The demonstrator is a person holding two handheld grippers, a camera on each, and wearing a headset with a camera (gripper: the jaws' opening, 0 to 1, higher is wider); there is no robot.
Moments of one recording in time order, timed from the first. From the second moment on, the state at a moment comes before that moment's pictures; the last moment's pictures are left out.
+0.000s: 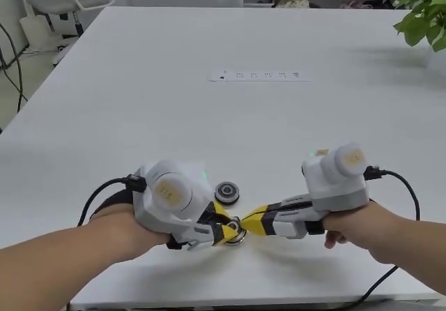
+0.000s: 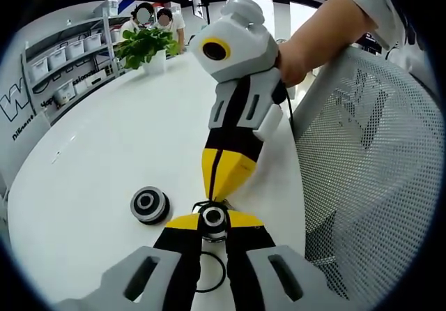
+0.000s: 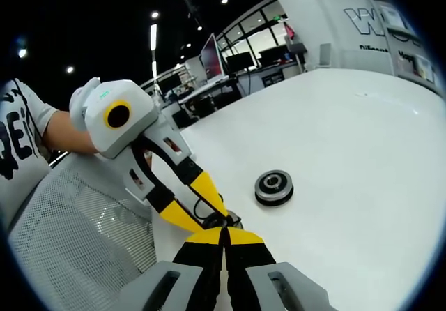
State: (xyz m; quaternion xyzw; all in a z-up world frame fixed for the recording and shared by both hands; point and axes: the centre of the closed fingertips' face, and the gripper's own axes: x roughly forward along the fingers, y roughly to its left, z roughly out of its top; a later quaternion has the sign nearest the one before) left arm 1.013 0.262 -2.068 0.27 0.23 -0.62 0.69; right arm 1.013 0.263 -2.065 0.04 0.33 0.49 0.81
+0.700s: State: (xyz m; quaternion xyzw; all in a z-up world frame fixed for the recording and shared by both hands) left arm 1.012 0.262 -2.068 0.27 0.24 -0.62 0.69; right arm 1.006 0.272 -2.057 0.03 0.32 0.51 0.80
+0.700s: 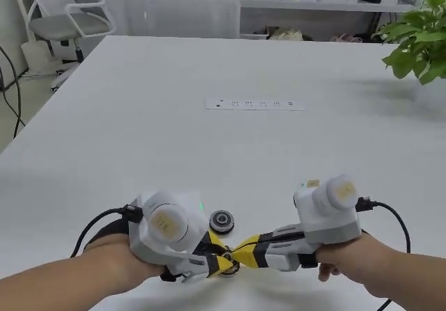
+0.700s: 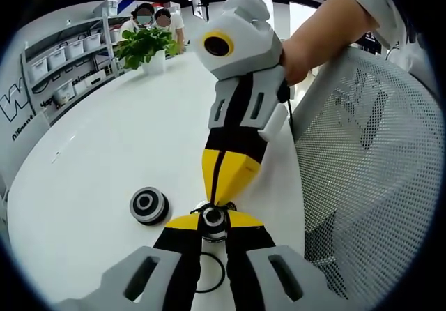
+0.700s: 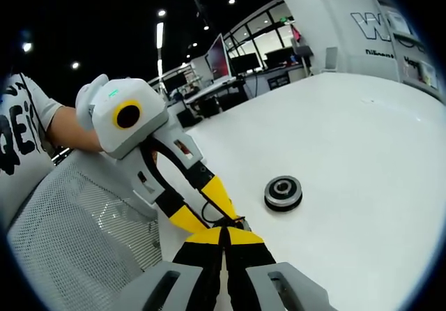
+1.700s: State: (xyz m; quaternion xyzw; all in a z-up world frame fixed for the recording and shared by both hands) left arm 1.013 0.262 -2.064 0.27 0.24 -0.63 0.69; right arm 1.015 0.261 -2.056 0.02 0.31 0.49 0.82
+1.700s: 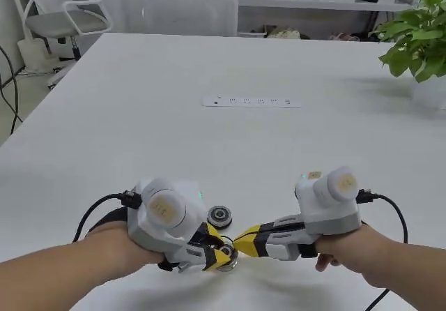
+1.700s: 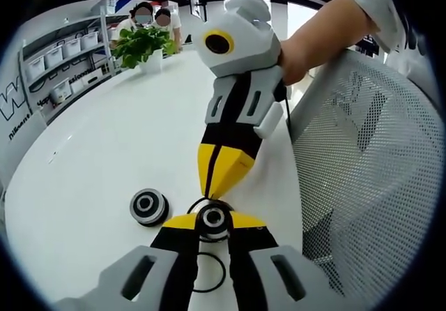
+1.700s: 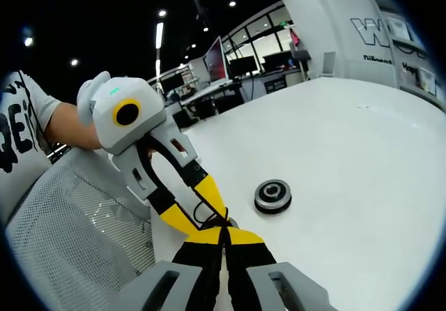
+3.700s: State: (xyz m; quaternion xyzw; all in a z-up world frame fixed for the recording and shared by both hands) left arm 1.024 0.330 -2.004 0.18 0.21 -0.58 0.77; right arm 1.019 0.262 -2.035 0.04 0.29 0.49 0.82
